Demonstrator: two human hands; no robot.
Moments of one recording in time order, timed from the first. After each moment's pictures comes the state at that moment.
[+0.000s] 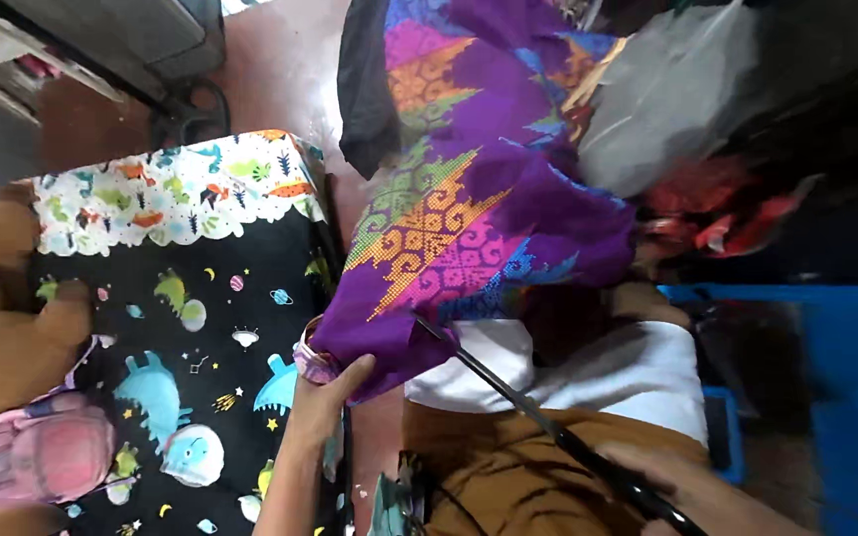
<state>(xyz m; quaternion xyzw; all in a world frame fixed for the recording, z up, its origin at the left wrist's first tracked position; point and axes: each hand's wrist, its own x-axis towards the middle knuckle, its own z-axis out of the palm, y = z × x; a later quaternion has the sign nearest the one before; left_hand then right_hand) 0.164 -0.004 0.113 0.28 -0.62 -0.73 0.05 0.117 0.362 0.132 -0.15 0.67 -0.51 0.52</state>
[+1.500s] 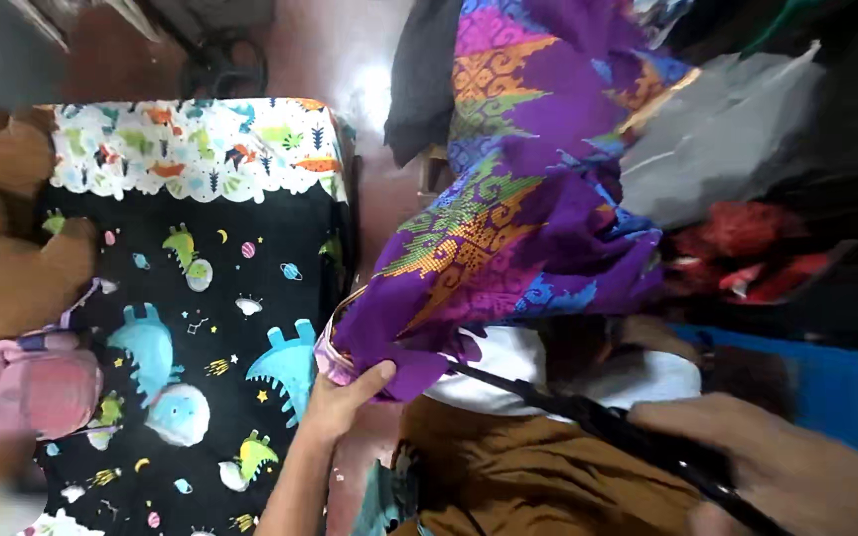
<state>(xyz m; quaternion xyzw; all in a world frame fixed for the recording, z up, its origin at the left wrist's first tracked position) 0.188 -0.003 0.112 0.24 -0.57 -0.78 0.07 0.031 0.347 0.142 -0.39 0.71 -0.39 0.44</state>
